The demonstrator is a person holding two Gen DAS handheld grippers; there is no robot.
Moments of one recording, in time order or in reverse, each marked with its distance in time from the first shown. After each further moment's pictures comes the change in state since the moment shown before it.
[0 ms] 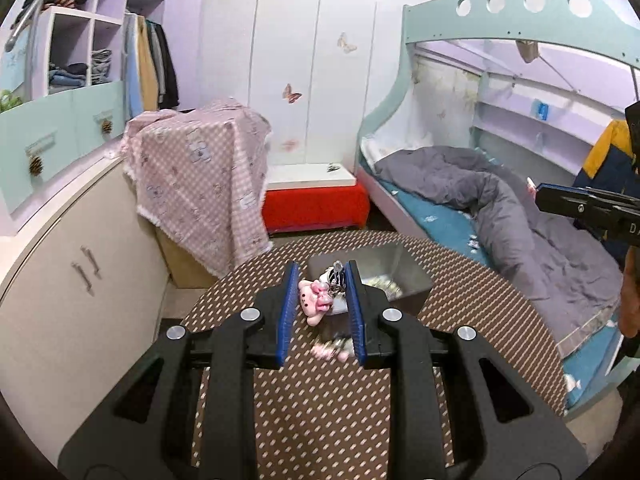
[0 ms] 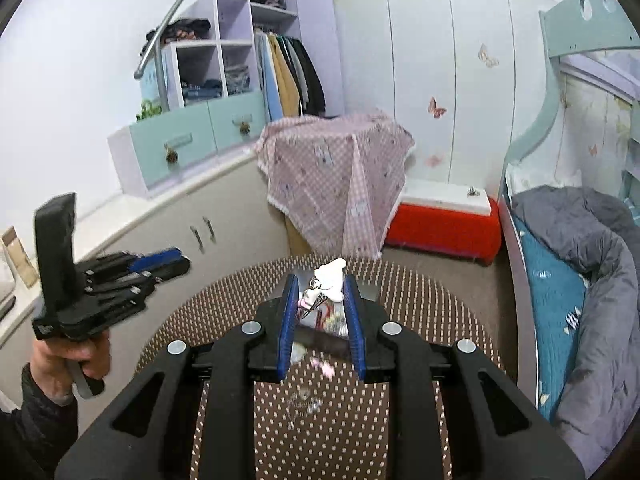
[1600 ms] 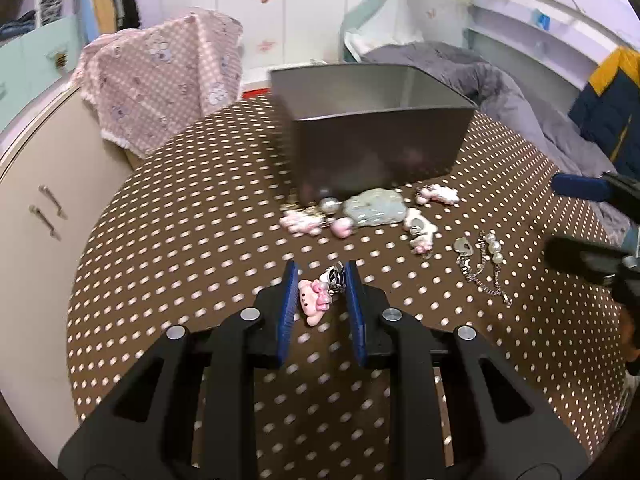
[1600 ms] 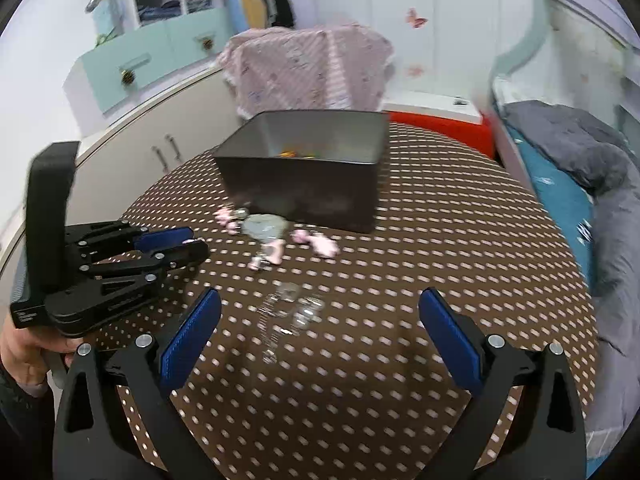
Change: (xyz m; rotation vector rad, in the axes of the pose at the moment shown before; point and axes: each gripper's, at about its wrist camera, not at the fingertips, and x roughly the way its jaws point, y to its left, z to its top) left arm 0.093 -0.006 -0.110 0.056 0.334 -0.019; right arm 0.104 0.005 -0.130 0.073 0.279 -0.074
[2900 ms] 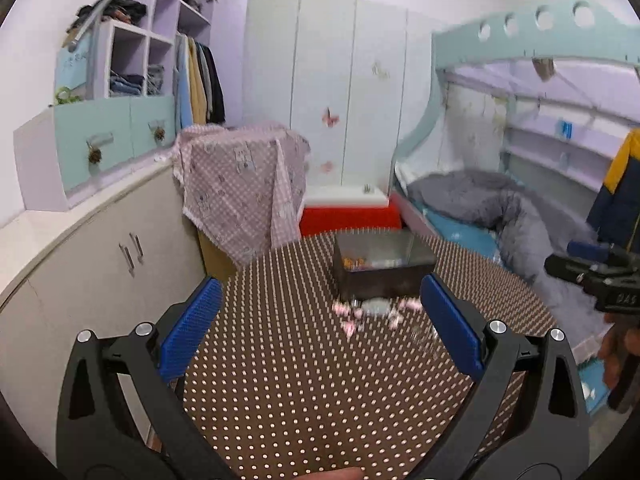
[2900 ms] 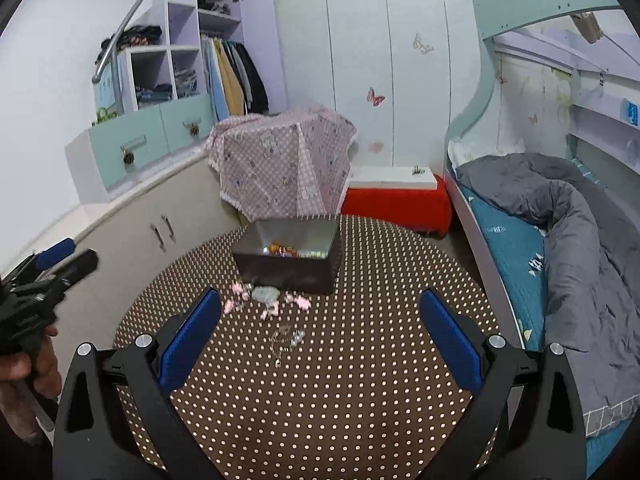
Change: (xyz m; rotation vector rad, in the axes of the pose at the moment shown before) left arm -0.163 -0.017 -0.013 -0.118 -0.406 0.180; right arm -0.134 0.003 -0.011 0.066 -0.289 -0.112
